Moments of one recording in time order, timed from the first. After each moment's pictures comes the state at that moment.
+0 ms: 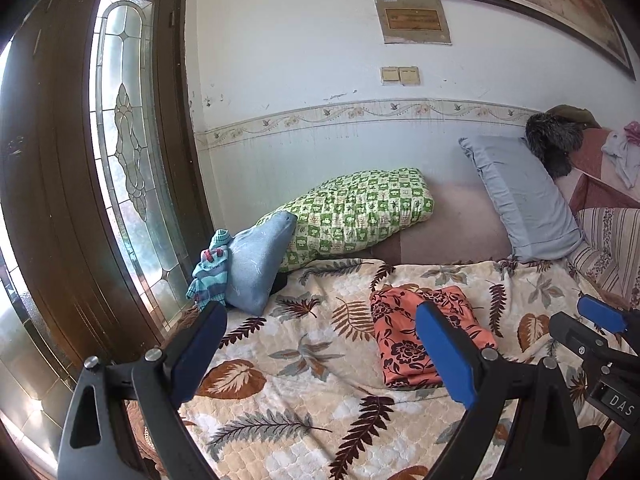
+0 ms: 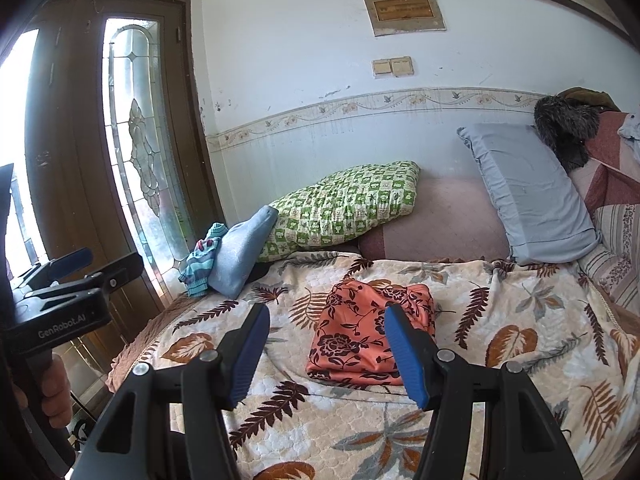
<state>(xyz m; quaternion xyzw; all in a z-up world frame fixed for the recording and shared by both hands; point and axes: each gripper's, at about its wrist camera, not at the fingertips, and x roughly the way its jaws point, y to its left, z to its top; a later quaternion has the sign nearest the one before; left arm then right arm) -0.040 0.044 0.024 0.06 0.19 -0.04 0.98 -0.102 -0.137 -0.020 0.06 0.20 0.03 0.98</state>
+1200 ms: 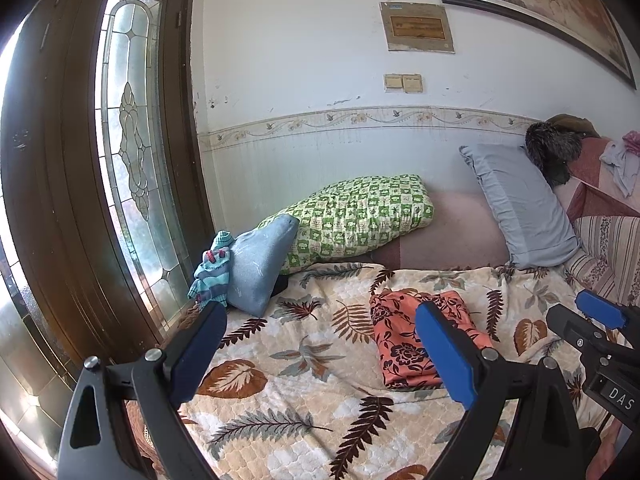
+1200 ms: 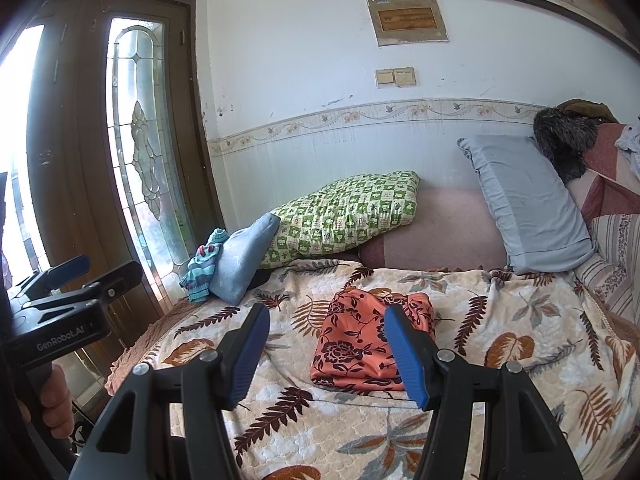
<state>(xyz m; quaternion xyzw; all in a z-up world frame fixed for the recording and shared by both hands) -0.050 0.050 0.029 0.05 0.19 -0.04 0.98 -0.111 -0.130 -0.009 0.06 0.19 0.03 0.98</state>
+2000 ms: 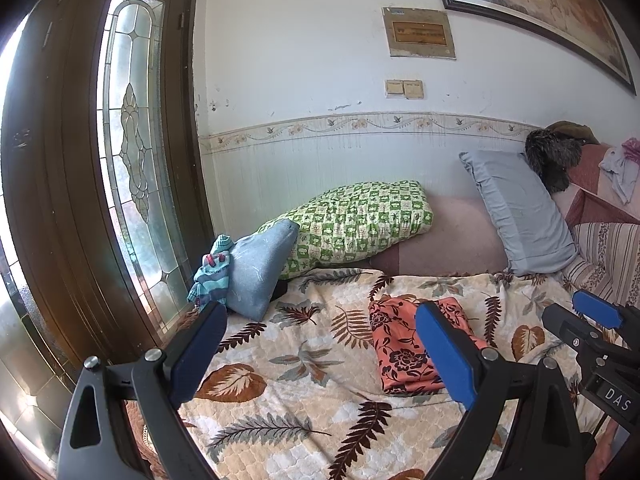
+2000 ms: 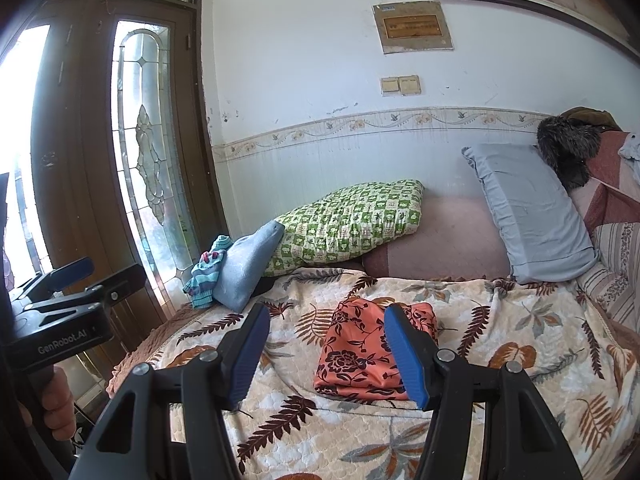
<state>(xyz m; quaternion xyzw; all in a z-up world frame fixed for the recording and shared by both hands) -0.049 0.060 0.036 0.04 0.18 -0.04 0.98 -0.110 -0.119 -0.003 0.05 0.17 0.03 0.98</state>
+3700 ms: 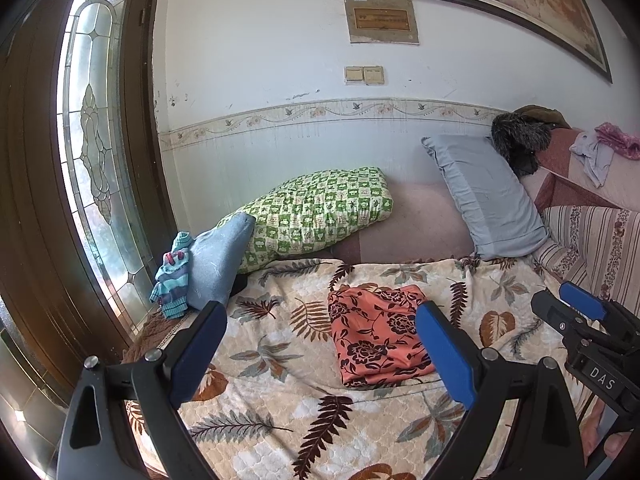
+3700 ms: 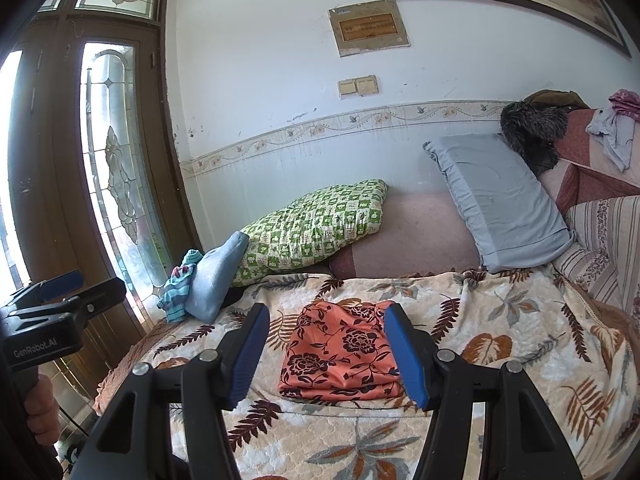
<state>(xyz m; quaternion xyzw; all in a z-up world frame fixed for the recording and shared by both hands) -0.043 0.017 0.034 0.06 0.20 -0.11 0.97 -0.117 -0.172 -0.013 0.08 0.16 -0.02 0.98</state>
